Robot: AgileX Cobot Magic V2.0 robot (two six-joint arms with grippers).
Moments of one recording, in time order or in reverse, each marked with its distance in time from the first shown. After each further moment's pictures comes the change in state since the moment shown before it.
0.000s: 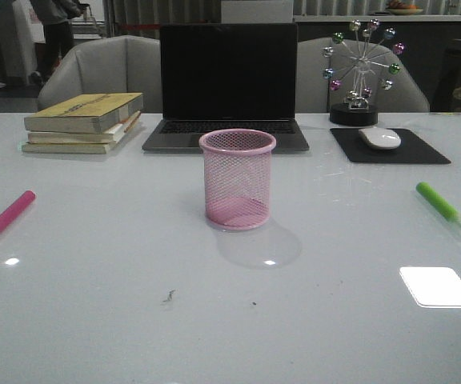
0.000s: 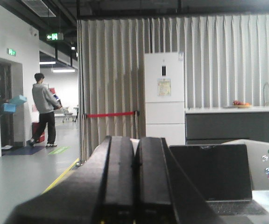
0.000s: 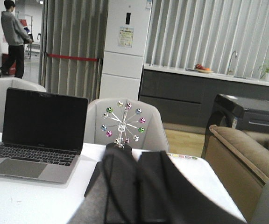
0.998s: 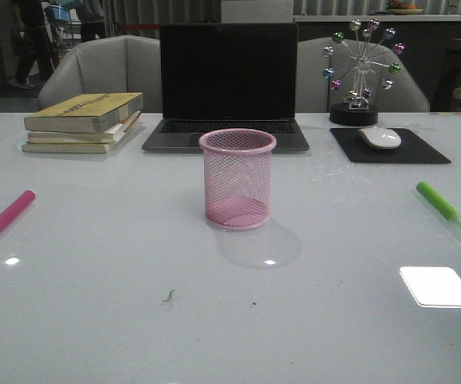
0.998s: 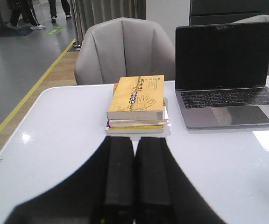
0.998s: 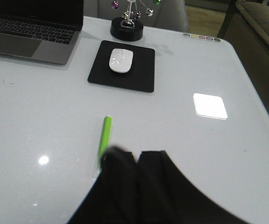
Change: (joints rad) left arm 0.000 0.637 -0.156 0.011 0.005 0.000; right arm 0.000 0.422 -0.041 0.000 0.130 0.000
